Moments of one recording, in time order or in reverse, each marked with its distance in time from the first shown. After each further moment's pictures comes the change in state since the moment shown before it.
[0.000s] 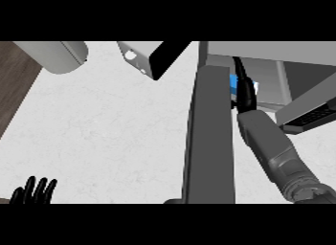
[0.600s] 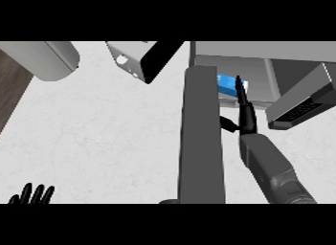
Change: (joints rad) left arm 0.063 -0.009 -0.013 -0.056 -0.005 0.014 0.022; right arm 0.160 0.033 -0.079 -0.011 -0.081 0.214 -0.194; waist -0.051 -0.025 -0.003
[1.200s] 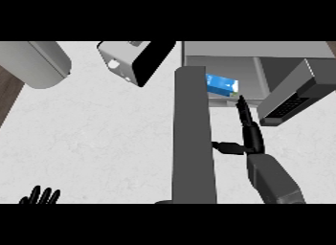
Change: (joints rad) left arm 0.031 -0.003 -0.028 -0.025 -0.050 0.011 0.035; right arm 0.157 -0.007 0.021 -0.040 0.003 0.211 -0.084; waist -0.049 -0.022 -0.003
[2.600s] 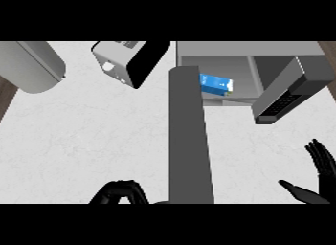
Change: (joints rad) left arm -0.410 -0.112 -0.244 0.306 -0.323 0.066 0.171; right arm 0.512 -0.249 -0.038 -0.417 -0.167 0.277 0.048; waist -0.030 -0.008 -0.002
